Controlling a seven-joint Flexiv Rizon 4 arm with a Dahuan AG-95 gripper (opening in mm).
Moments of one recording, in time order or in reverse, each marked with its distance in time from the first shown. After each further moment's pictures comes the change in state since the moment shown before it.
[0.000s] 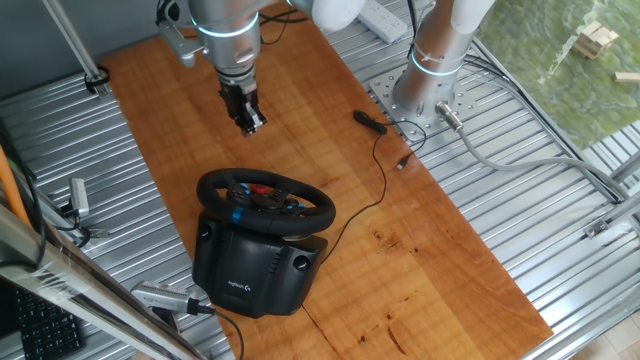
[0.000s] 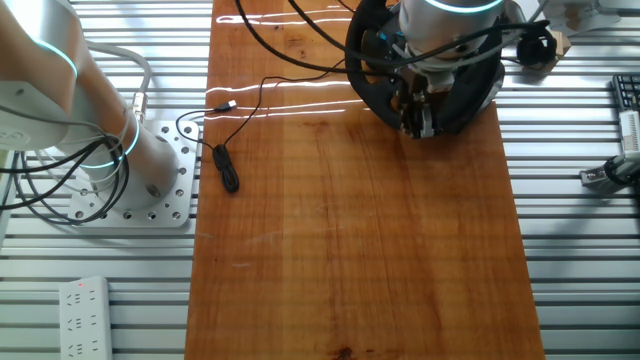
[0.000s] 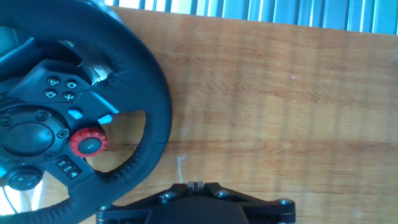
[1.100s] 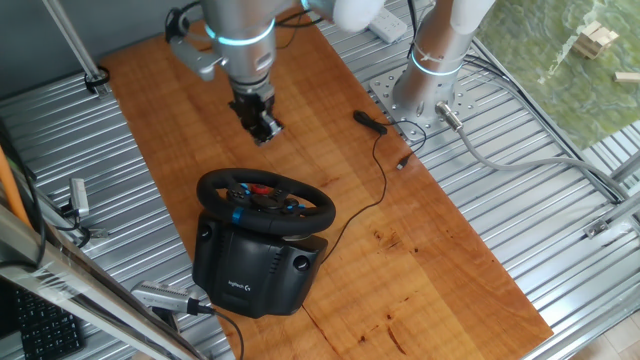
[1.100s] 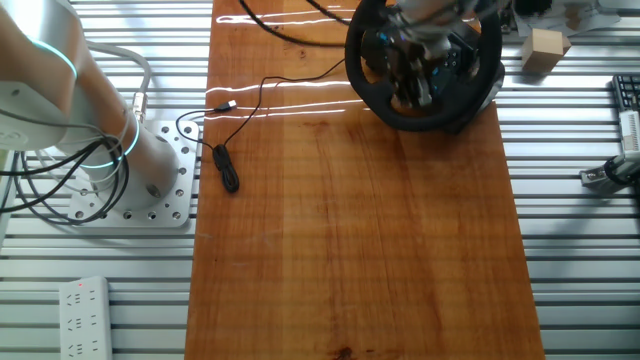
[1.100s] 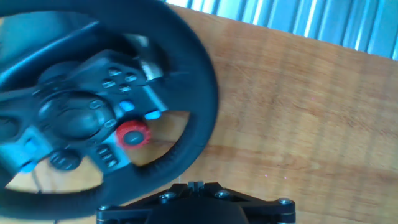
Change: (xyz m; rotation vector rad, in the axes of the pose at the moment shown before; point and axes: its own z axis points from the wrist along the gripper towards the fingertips) arm 0.013 0.049 -0.026 -0.018 -0.016 -0.157
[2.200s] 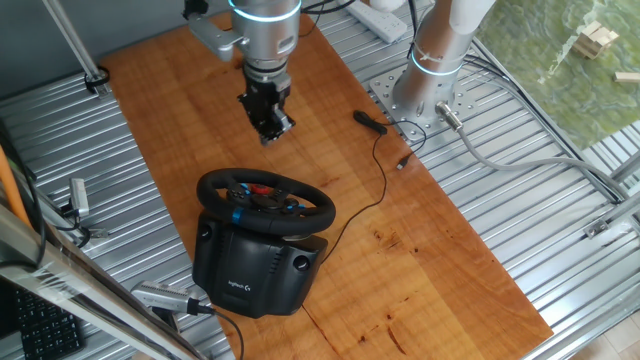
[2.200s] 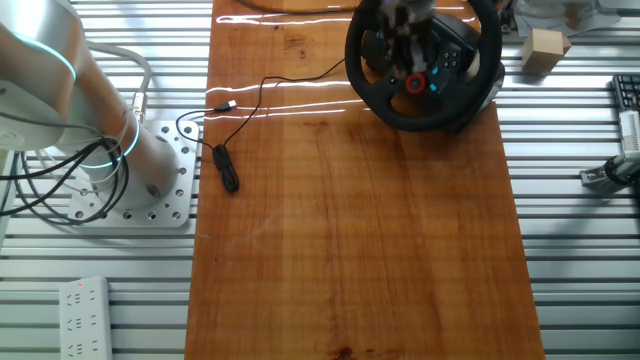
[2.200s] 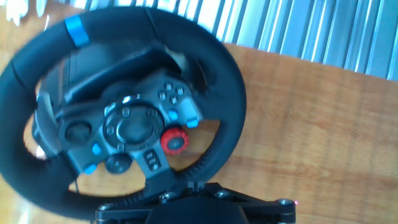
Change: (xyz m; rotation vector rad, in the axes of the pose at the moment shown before) arm -0.025 0.027 -0.030 0.011 -0.102 0.032
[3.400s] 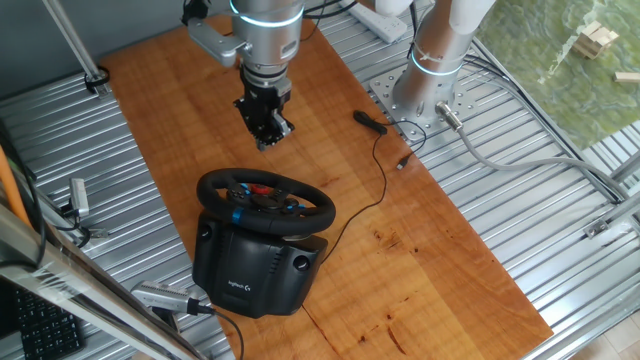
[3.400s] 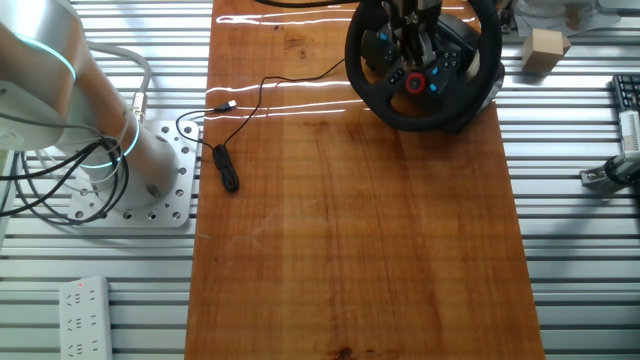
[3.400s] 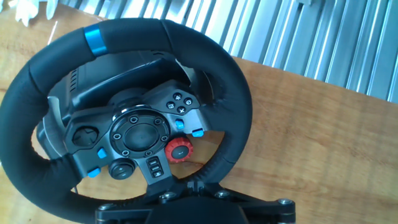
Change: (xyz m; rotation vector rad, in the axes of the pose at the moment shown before) arm -0.001 0.003 -0.002 0.003 -0.015 -0.057
